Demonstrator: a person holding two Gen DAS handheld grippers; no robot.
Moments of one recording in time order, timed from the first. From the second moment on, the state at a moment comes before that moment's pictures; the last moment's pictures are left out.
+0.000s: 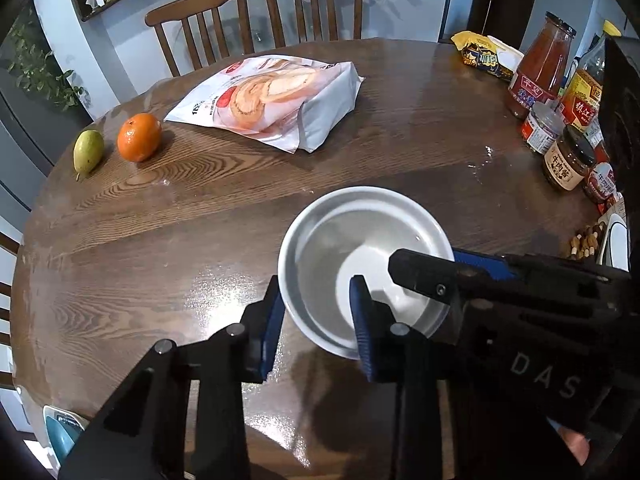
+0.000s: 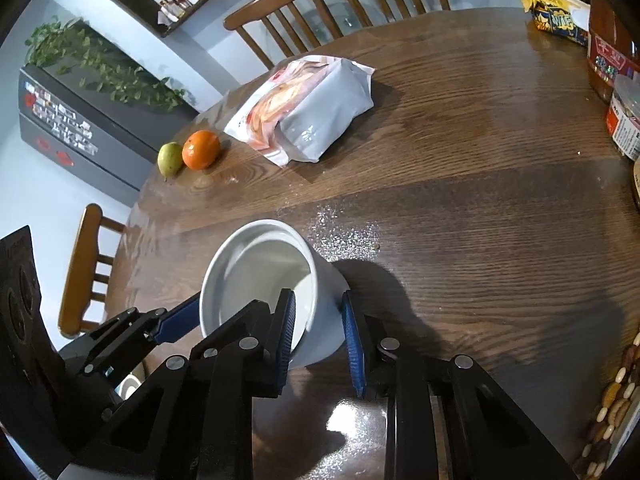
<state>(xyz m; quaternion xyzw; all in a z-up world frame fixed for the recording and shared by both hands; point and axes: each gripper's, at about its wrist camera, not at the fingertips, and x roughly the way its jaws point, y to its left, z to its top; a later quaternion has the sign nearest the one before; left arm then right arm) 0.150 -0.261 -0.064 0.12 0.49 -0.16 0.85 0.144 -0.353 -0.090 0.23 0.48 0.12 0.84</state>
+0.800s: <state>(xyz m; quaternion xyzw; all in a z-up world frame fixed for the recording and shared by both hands) 0.127 -0.261 -0.060 0.12 0.47 -0.17 0.86 0.106 -0.357 -0.082 0.23 0.44 0.09 0.86</state>
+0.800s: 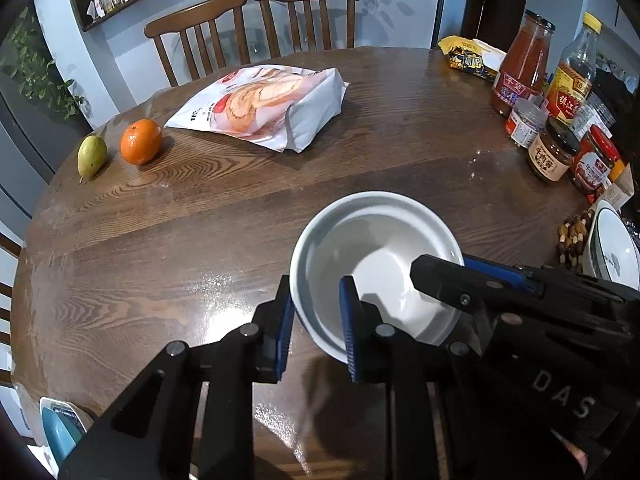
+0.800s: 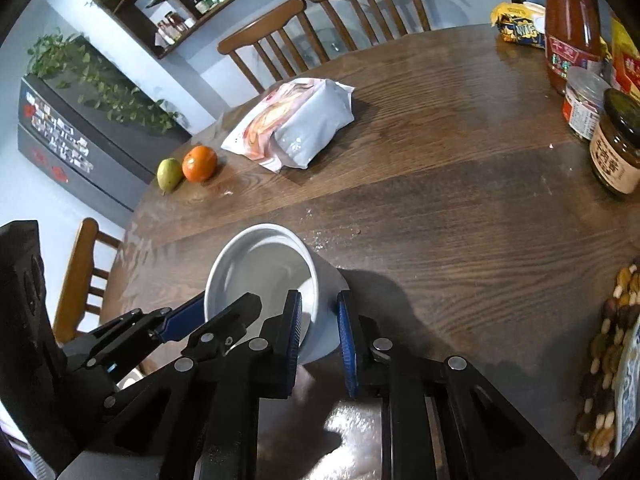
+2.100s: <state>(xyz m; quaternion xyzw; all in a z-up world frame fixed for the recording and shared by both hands) 0.055 -0.250 -0.024 0.13 0.41 -0.18 0.88 0.032 -0.344 -0.047 0.23 0.40 0.08 0.88</state>
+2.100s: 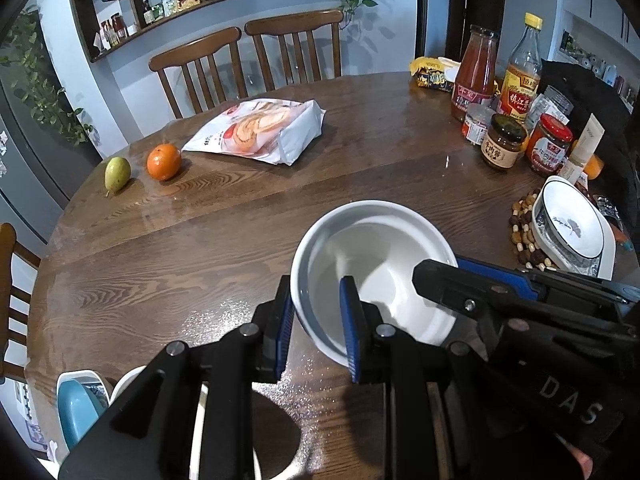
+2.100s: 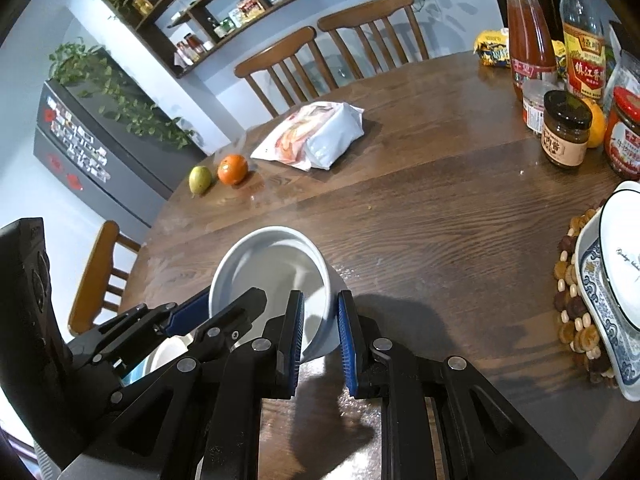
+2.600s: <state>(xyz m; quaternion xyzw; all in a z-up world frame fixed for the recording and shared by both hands) 0.032 -0.235 -0.002 0.13 0.38 -0.17 0.90 0.011 -0.333 -0.024 0.22 0.37 0.09 0.90</state>
